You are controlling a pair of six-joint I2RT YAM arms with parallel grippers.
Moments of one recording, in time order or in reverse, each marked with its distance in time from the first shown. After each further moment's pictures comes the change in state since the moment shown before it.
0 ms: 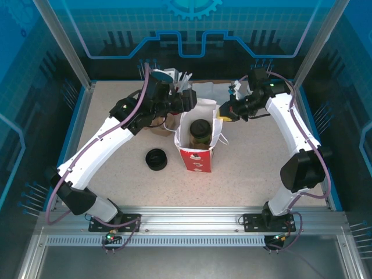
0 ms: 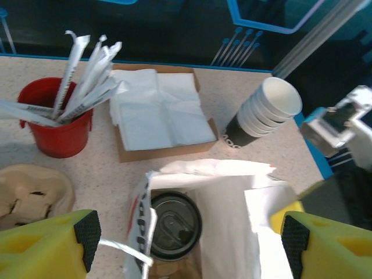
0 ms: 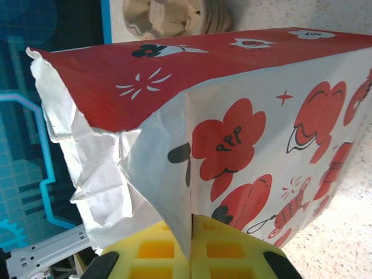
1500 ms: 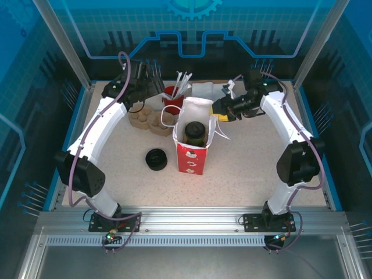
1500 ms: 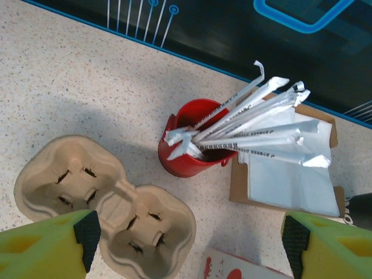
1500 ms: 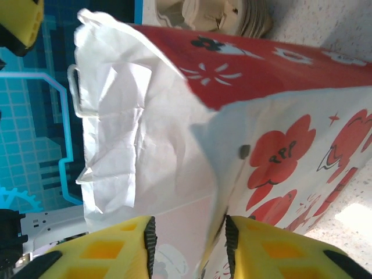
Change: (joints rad) left arm 0.355 0.168 0.038 -0.032 0.004 -0.036; right arm -0.008 0.080 0.005 0.066 -0.126 -0.083
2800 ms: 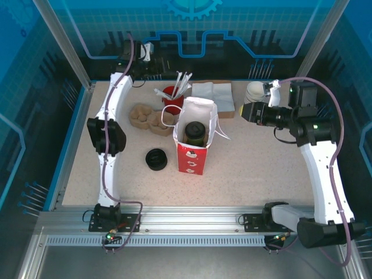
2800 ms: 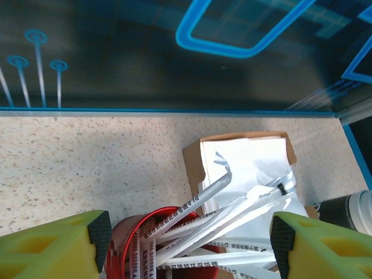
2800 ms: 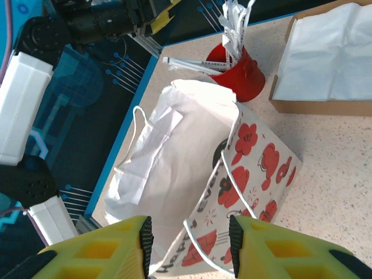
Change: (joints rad) left arm 0.191 0.692 0.744 0.016 0.542 0.266; right arm -0.135 -0.658 -0.316 0.211 0.246 0.033
